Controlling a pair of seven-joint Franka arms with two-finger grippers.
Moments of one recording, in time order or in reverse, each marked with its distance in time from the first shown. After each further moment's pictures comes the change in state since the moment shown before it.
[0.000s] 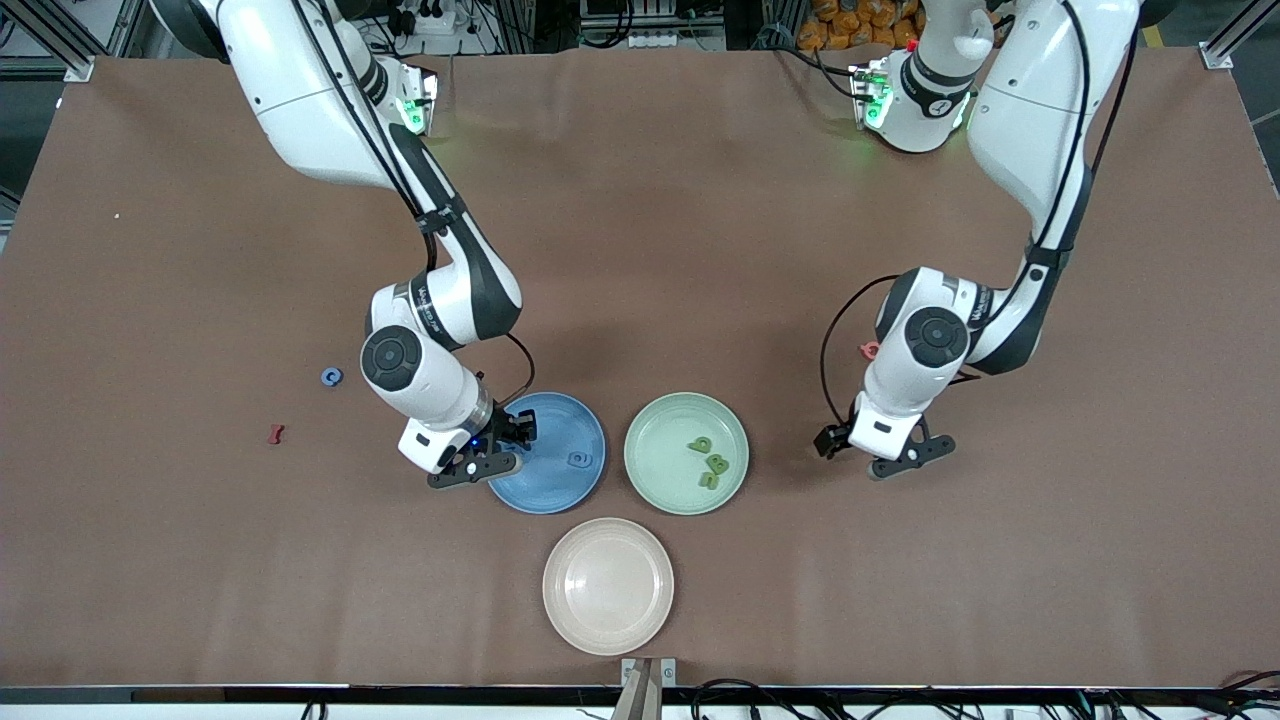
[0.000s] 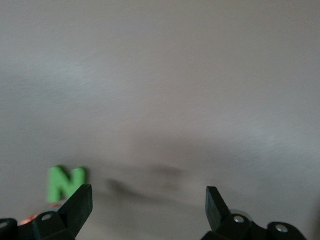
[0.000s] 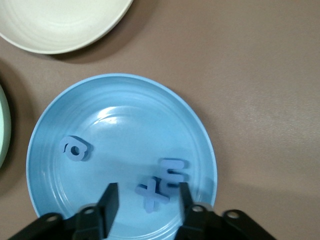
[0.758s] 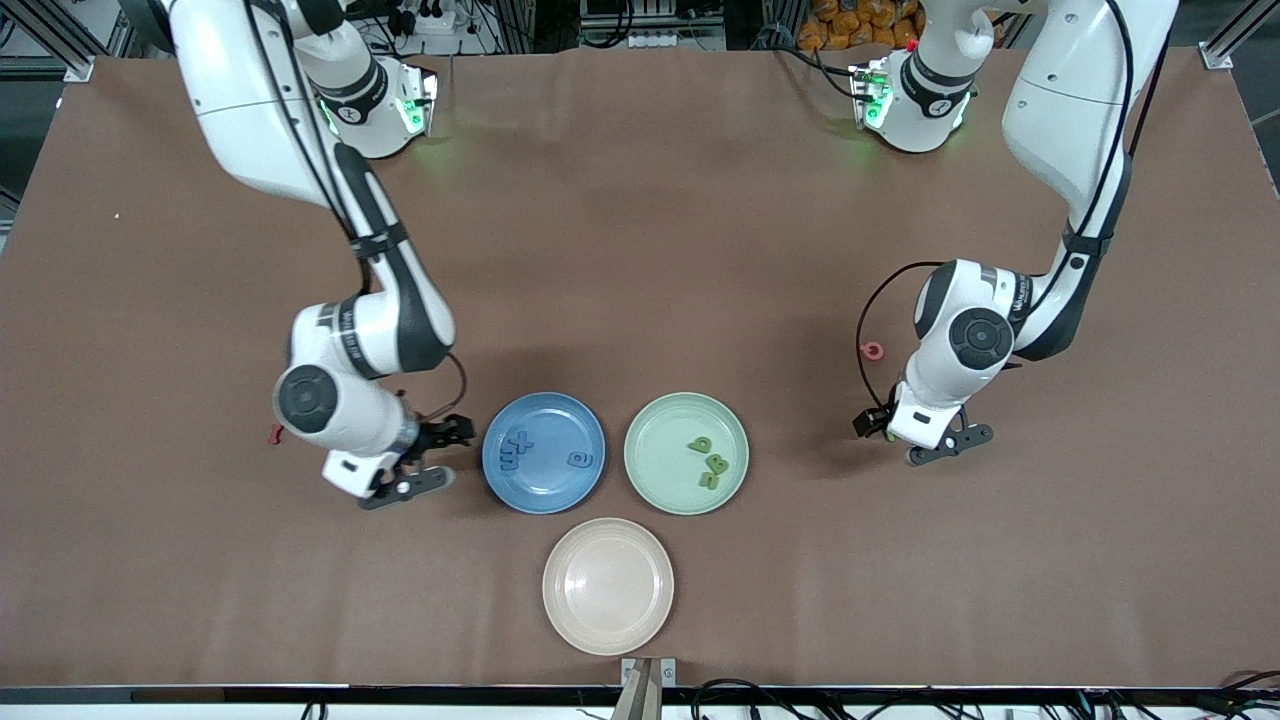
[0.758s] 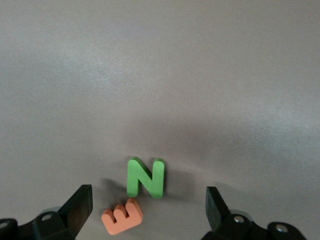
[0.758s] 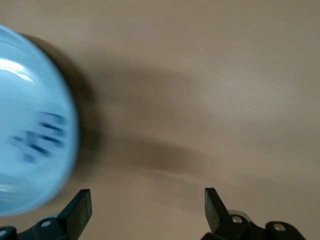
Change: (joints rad) left arm 0.081 -0.038 0.000 -0.080 0.000 -0.051 0.098; right arm -0.088 -0.013 -0.106 0.025 -0.030 -0.234 -0.236
